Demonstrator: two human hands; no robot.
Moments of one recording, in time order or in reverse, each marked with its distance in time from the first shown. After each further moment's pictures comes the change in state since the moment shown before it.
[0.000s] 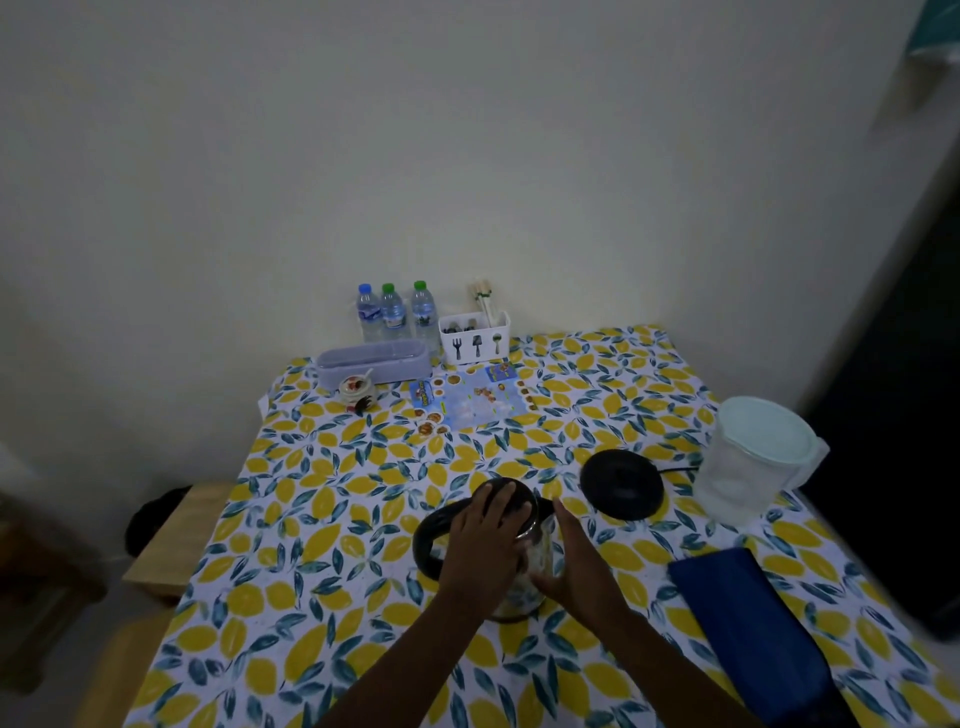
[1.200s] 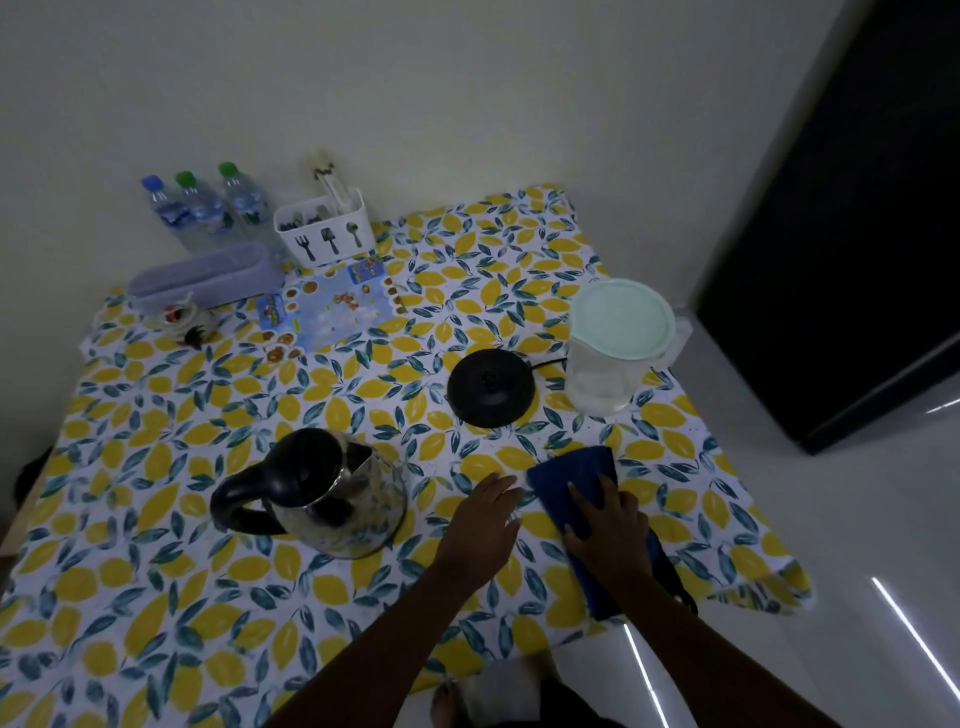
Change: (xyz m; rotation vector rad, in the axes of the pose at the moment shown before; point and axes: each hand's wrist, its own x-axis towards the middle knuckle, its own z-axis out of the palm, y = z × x) left_hand 0.044 0.179 0.132 -0.415 -0.293 0.102; right_hand -0.083 0.235 -0.117 -0.645 -0.158 0.516
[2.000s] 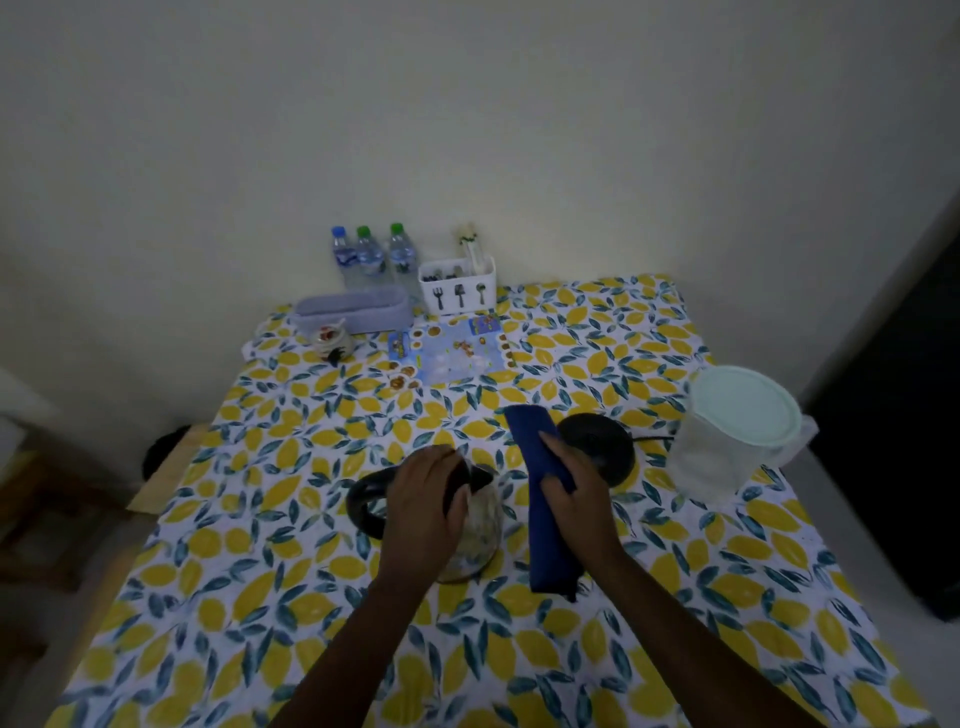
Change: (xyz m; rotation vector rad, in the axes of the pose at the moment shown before) left_hand -0.081 -0.069 -0.162 0.191 0.671 -0.187; right_hand 0.004 -0.198 -0.113 0.912 0.217 -0.487
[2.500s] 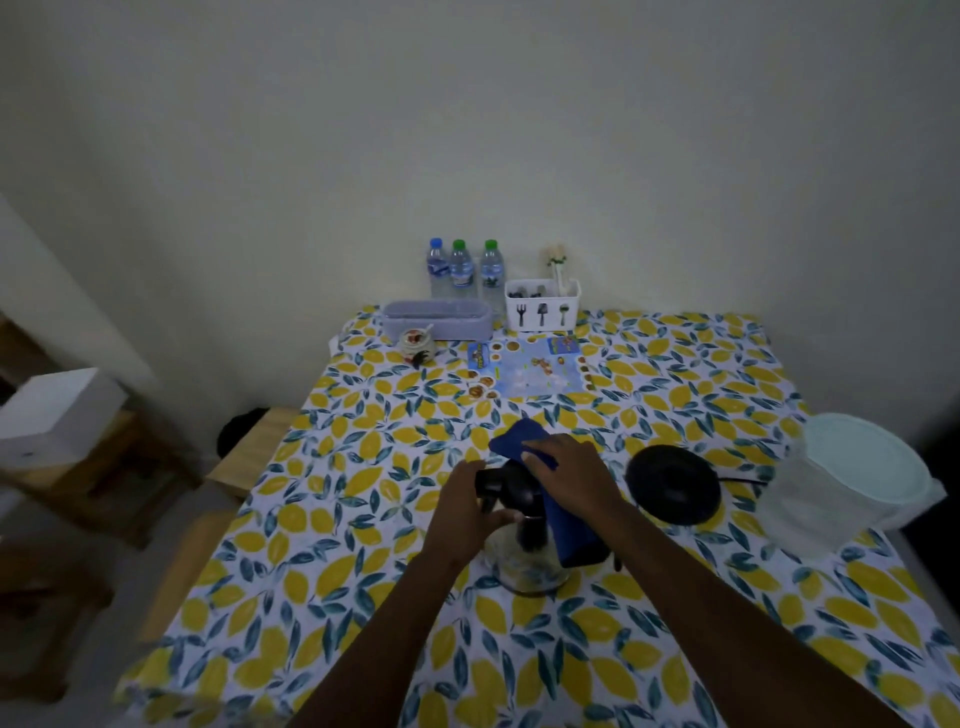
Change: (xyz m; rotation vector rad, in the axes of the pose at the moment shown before) left_hand -0.007 -0.071 -0.031 -0.387 -0.278 -0.390; right_hand 0.060 -0.056 0.099 -0.458 -0.349 -0.083
